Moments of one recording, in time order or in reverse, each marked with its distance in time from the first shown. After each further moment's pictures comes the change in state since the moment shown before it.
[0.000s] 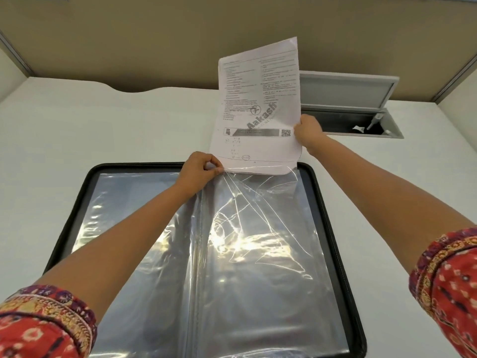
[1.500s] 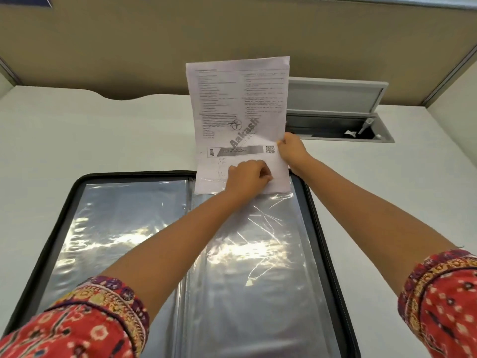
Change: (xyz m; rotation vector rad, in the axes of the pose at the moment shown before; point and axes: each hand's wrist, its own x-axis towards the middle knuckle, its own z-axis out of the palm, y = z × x) left_hand 0.018 0.081 0.087 0.312 -0.092 0.101; right_hand -0.012 0.015 0.020 0.105 -0.037 -0.053
